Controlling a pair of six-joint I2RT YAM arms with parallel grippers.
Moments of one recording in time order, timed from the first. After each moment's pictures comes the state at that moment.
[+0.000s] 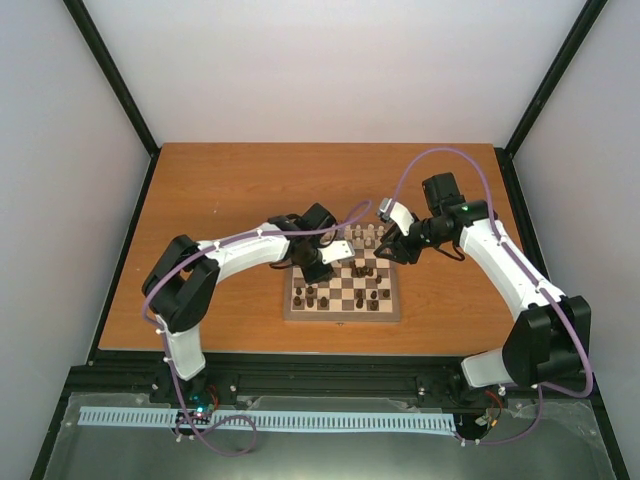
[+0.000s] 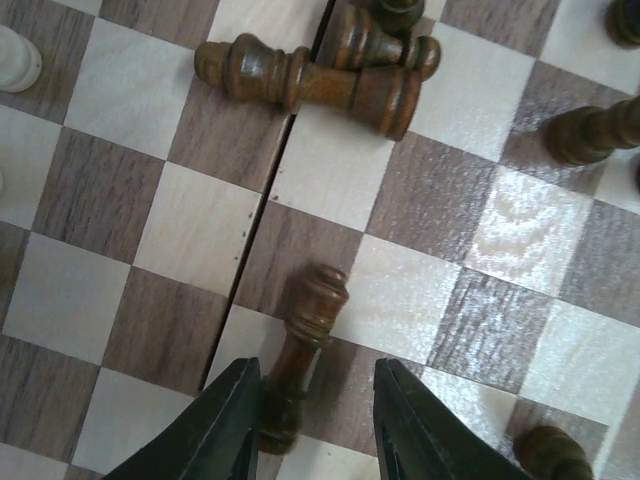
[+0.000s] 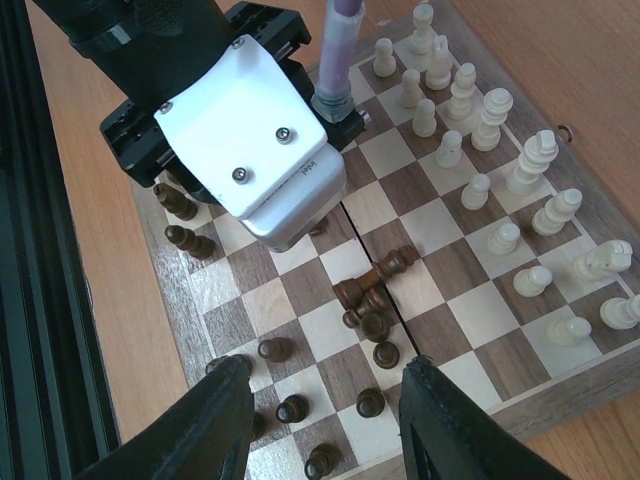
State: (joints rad) left arm -0.75 1.83 1.27 -0.66 0.21 0.43; right arm 0.26 1.40 1.17 -0.90 -0.67 -0.65
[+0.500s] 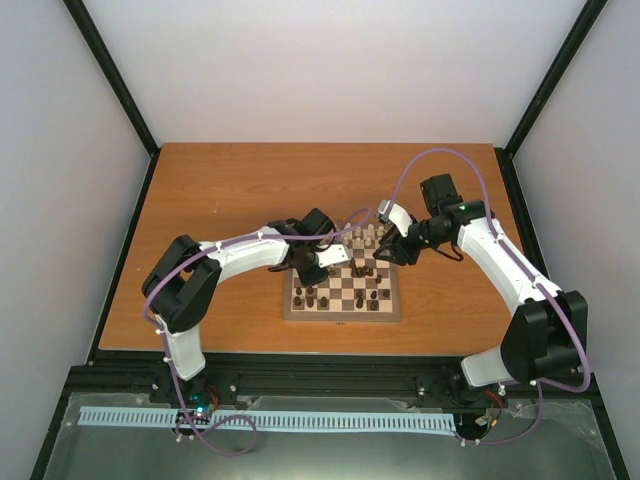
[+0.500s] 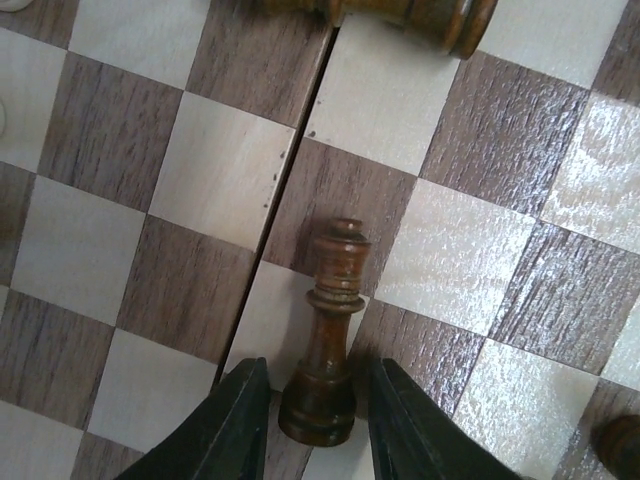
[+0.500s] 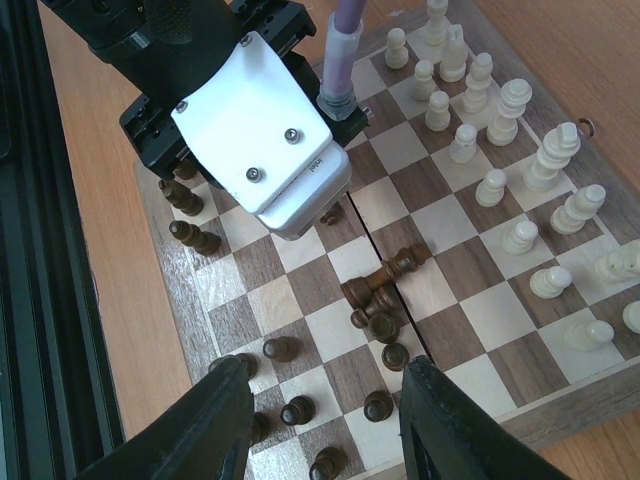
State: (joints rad) left arm -0.75 1.83 1.22 -0.62 0.10 0.45; right arm 0.26 1.42 1.16 -0.90 -0.69 -0.67
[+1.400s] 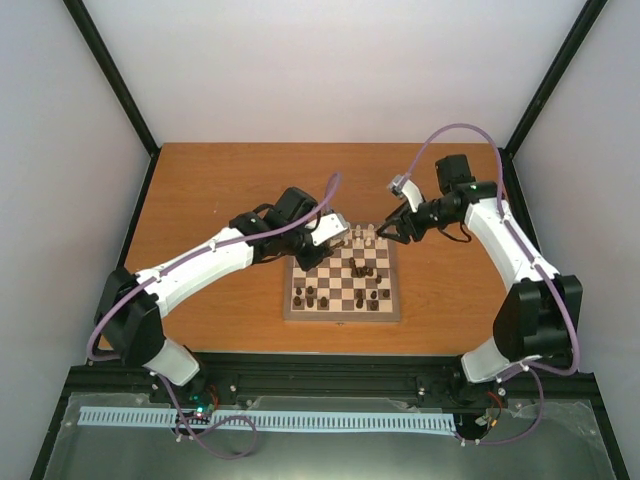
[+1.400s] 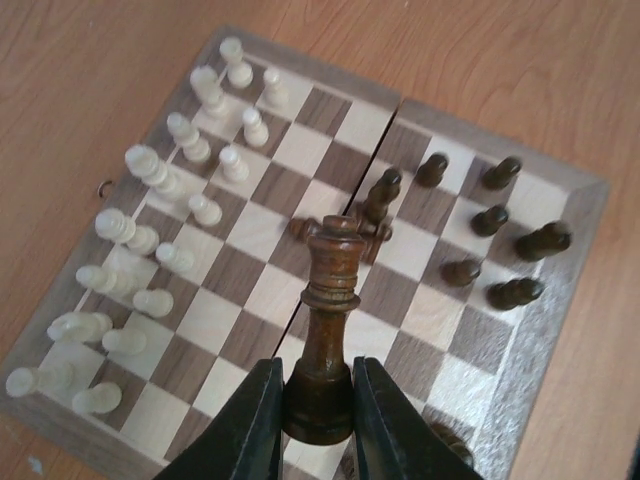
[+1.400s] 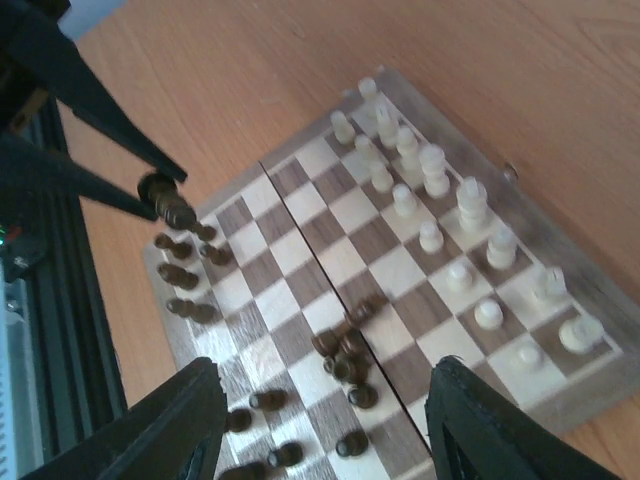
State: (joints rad) left arm -0.75 1.54 1.24 -0.62 0.19 0.28; right arm 0.15 1.51 1.29 -0.92 -0.79 -0.58
